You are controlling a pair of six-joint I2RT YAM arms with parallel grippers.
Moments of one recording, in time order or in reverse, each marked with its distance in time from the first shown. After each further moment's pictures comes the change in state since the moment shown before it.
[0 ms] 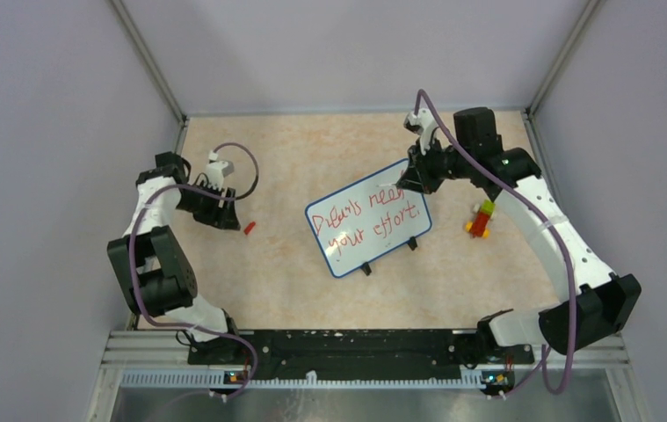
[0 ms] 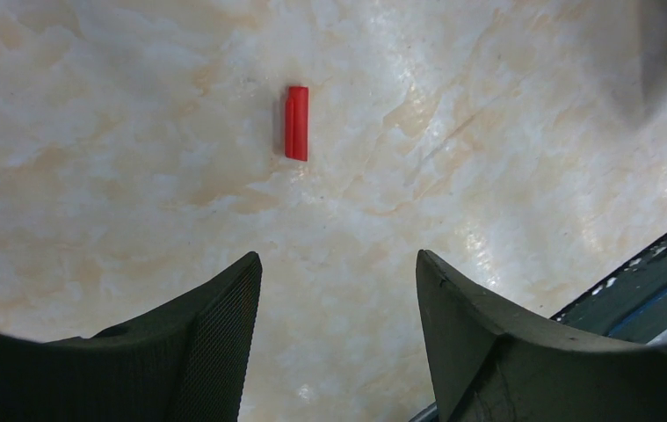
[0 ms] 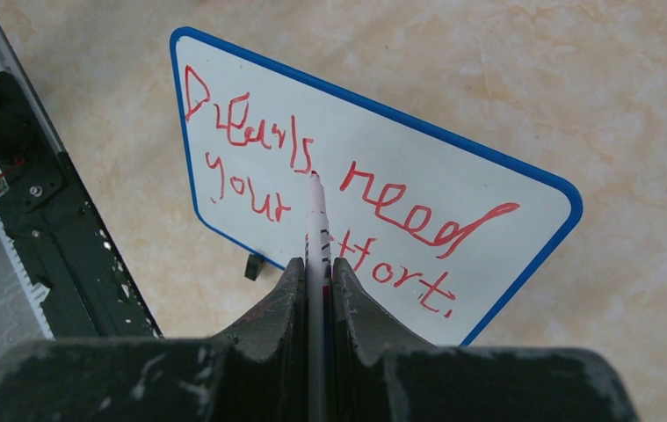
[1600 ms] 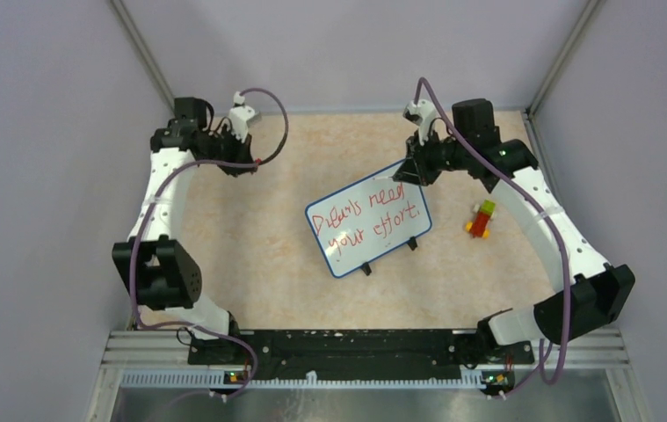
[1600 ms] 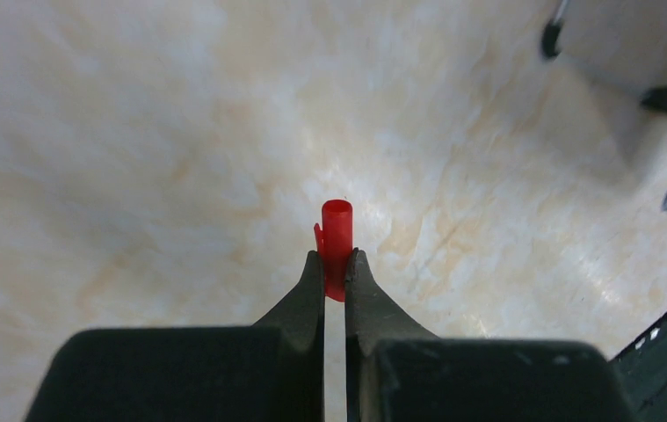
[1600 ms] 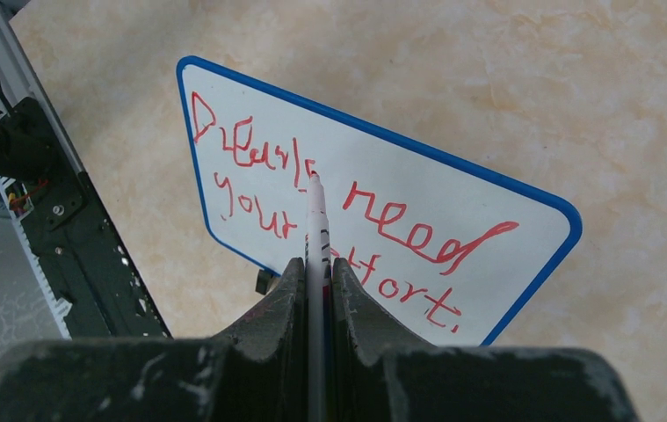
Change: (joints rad) left arm -0.259 0.066 0.315 0.051 -0.004 -0.052; right arm -0.008 0.052 0.053 0.005 -0.023 0.047
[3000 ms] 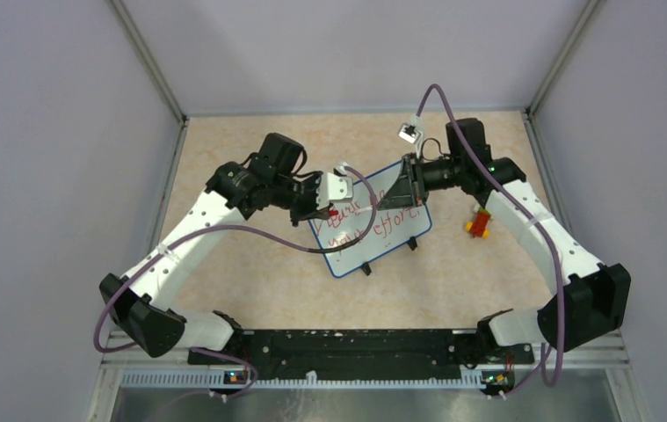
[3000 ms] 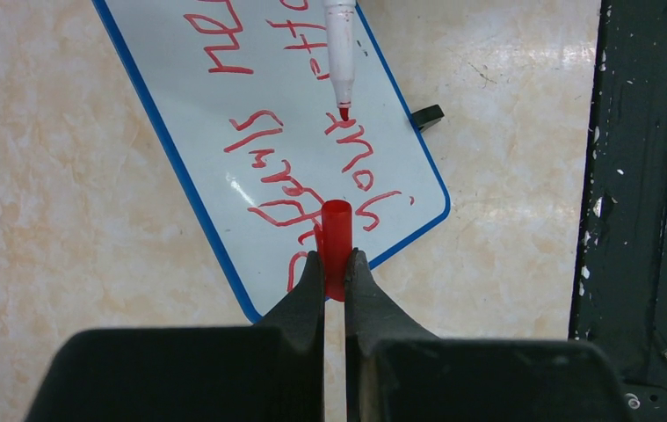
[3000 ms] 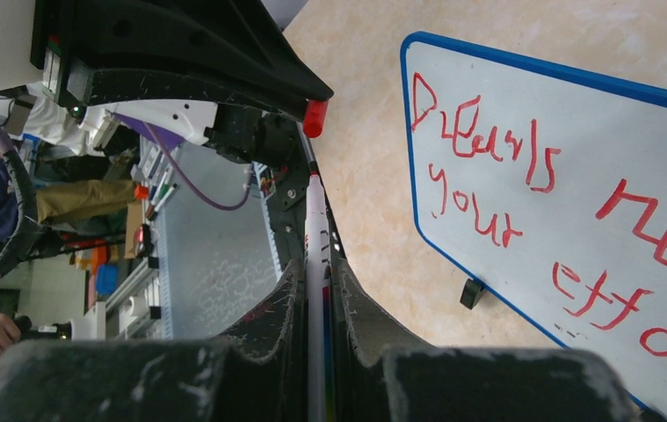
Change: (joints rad) left arm -0.677 -0.288 -0.065 -0.051 -0.069 0.178; right arm 0.011 -0.031 -0.196 0.167 -0.438 0.350
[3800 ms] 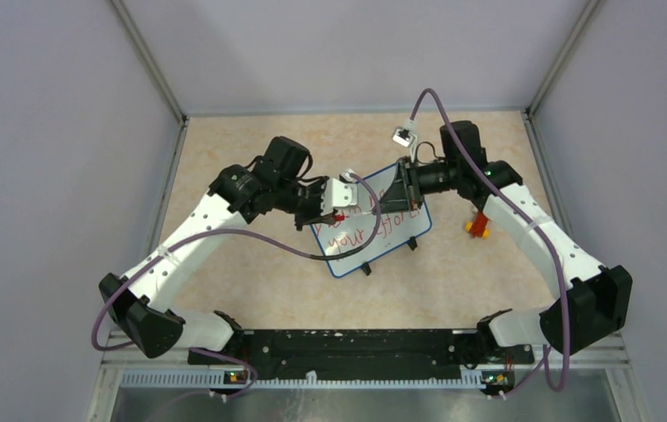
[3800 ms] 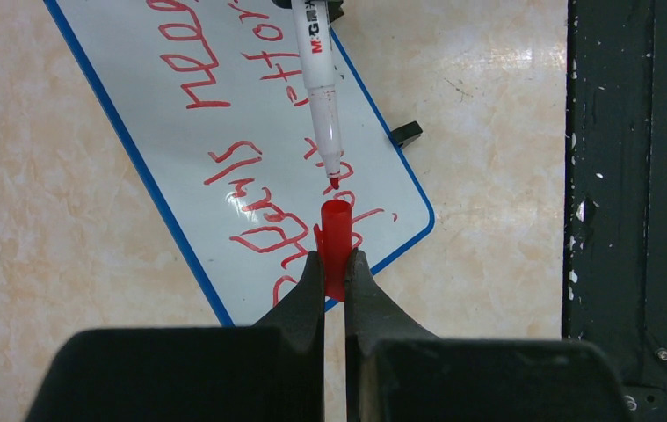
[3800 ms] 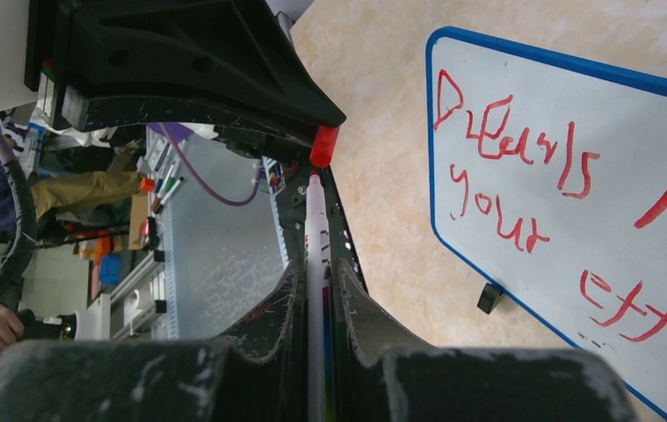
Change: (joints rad) left arm -0.049 -0.007 0.000 0.007 0.016 0.003; right arm 0.047 -0.021 -0.016 0.023 0.015 0.031
